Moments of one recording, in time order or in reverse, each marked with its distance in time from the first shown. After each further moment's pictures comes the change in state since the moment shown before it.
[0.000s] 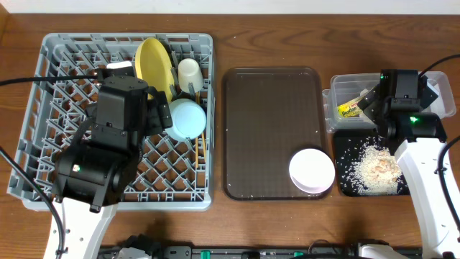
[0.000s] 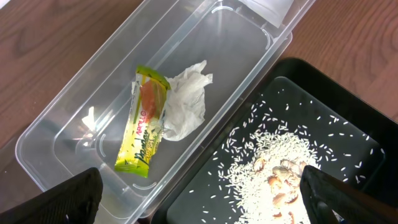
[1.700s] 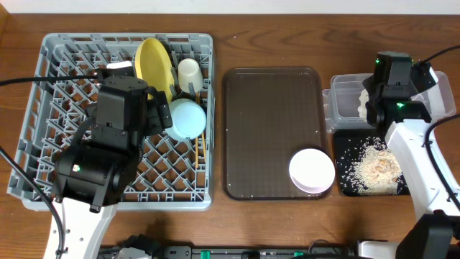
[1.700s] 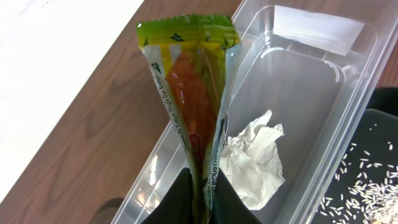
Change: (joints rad) left arm 0.000 0.000 0.000 0.000 0.000 0.000; right arm 0.000 0.158 0.001 0.371 0.047 0.185
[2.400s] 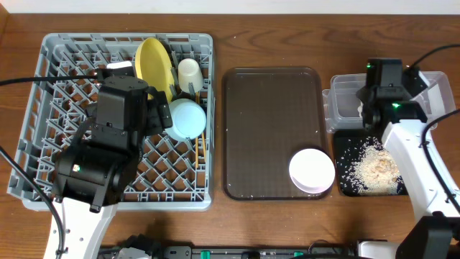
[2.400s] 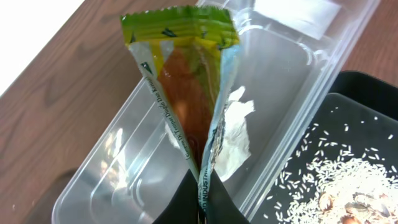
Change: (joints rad) left arm 0.000 0.000 0.000 0.000 0.000 0.000; right arm 0.018 -0.006 0.000 -0.133 0.011 -0.041
